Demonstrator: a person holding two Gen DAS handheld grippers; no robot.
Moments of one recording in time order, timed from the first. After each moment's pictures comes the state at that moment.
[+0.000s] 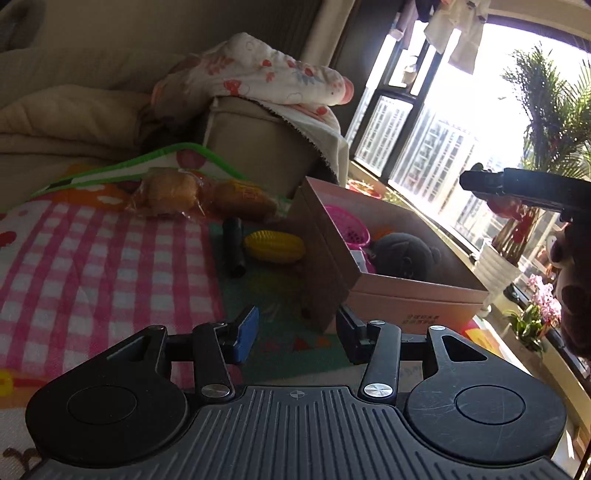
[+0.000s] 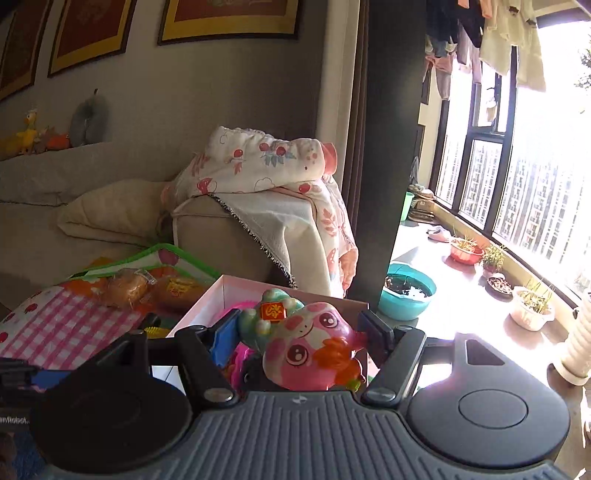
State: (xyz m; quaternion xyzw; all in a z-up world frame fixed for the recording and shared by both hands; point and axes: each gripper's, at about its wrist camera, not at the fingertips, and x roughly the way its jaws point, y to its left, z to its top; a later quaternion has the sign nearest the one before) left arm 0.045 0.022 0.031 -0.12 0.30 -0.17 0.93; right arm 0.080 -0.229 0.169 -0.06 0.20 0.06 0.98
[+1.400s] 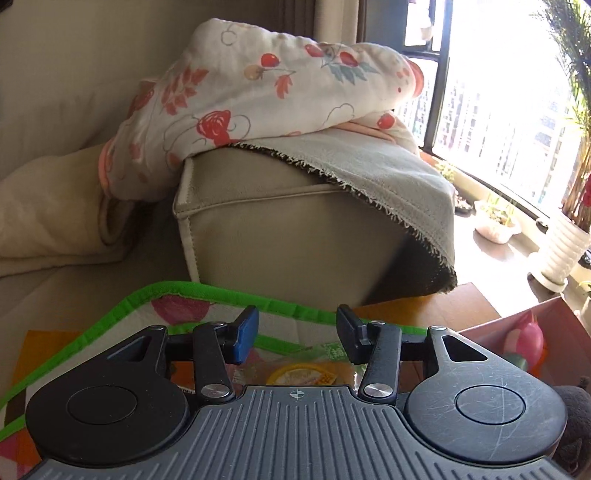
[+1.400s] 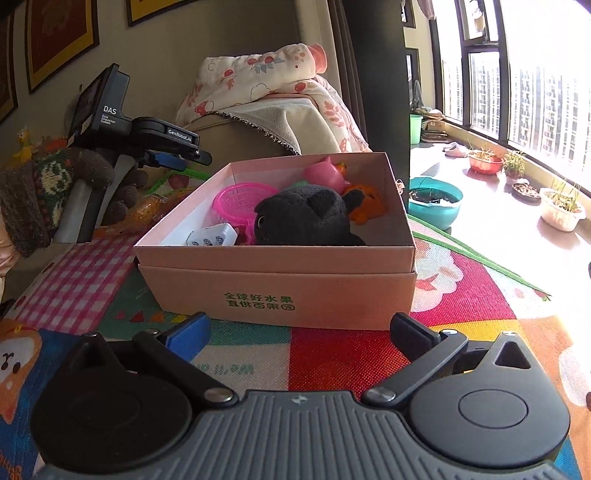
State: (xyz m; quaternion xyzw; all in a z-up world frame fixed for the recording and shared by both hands) left arm 0.313 -0.024 0.051 0.02 0.33 -0.11 0.94; right arm 0.019 -0.252 0.047 0.06 0.30 0.08 0.95
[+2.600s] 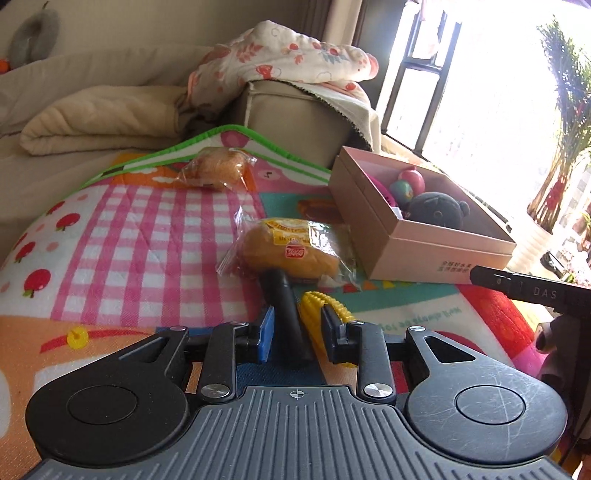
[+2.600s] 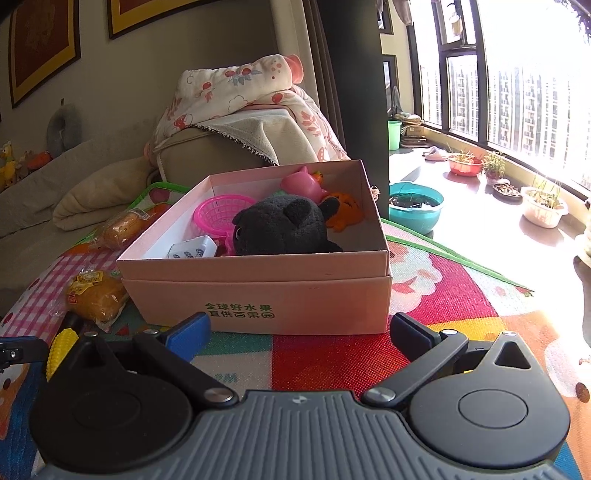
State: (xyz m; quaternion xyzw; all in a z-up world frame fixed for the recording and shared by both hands) left arm 0.011 0.034 0.029 -0.06 0.33 -0.11 0.94; right arm 0.016 -0.253 0.048 0.06 0.29 0.05 0.95
